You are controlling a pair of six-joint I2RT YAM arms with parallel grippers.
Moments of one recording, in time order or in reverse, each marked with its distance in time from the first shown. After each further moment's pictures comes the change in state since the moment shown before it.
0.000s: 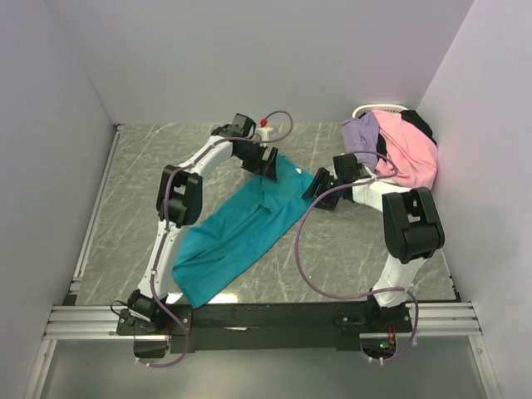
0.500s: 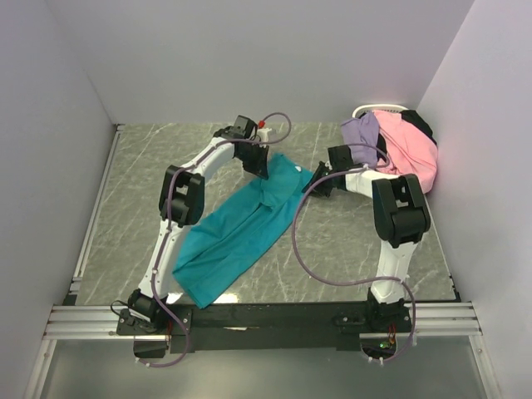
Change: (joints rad) left arm -0.021 0.030 0.017 0.012 -0.105 -0.064; right arm 0.000 0.166 0.165 0.012 -0.011 0.035
